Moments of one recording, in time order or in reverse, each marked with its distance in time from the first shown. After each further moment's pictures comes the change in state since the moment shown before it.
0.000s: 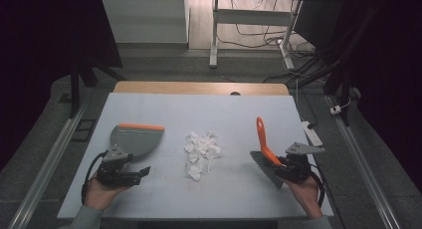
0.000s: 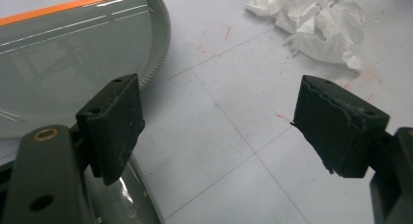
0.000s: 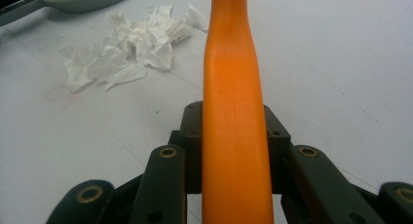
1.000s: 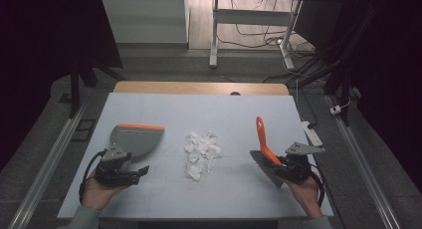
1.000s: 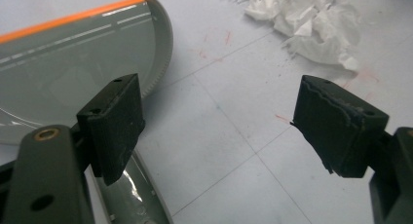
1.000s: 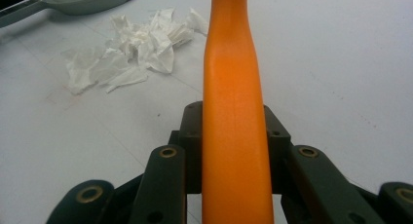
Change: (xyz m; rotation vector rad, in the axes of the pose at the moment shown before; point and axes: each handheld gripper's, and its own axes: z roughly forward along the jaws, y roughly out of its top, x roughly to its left) left arm -0.002 0.008 -0.011 -0.002 0.014 0.037; right arm 0.003 0.002 -0.002 -0.011 -0.003 -0.013
